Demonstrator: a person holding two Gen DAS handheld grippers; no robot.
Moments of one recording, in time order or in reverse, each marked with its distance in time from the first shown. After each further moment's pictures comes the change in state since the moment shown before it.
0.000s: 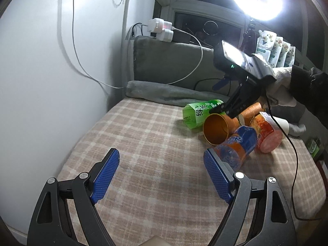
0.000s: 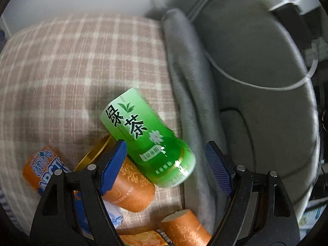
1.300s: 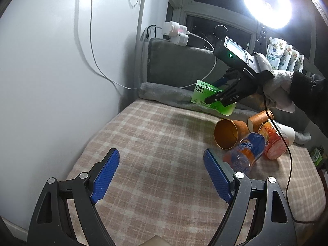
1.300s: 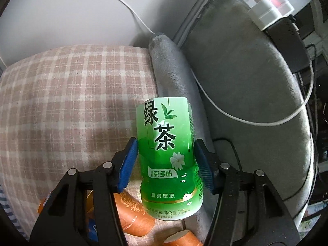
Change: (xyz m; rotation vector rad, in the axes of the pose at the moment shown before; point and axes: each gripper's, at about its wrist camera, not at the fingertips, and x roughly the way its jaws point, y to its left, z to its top) left arm -0.010 0.018 0.005 -0.041 -0.017 0.047; right arm -0.005 -0.028 0.090 0.116 -0.140 -0.031
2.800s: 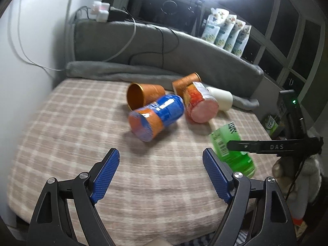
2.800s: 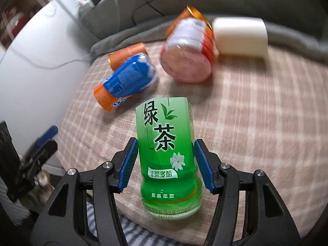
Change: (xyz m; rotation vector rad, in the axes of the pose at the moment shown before) left arm -0.027 -0.108 -0.029 0.107 0.203 -0.360; right arm -0.168 0.125 -0.362 1.301 -0.124 0.211
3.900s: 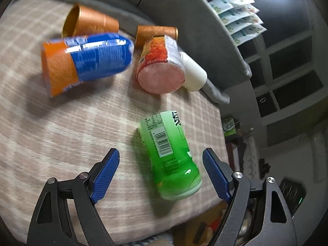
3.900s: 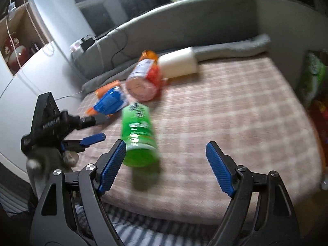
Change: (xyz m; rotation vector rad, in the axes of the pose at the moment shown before) left arm 0.103 -0.041 0.008 -0.401 0.341 -0.355; right arm -0.125 -0.051 -0.091 0.094 -0.332 -0.144
